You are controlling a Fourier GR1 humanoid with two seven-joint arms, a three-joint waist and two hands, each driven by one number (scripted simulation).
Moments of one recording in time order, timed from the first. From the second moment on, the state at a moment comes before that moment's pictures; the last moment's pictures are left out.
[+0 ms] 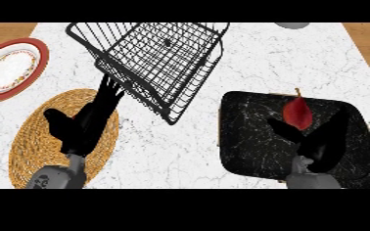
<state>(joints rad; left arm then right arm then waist) -0.12 0.26 -0.21 -1.56 0.26 0.07 0.15 -0.06 0.00 0.00 -1.58 1.11 -0.64 1.03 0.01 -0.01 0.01</state>
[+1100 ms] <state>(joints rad) -0.10 0.21 -0.16 -1.56 0.21 0.02 0.17 -0.20 -0.04 -0.08 -1.30 0.91 -0.78 0.76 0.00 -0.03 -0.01</state>
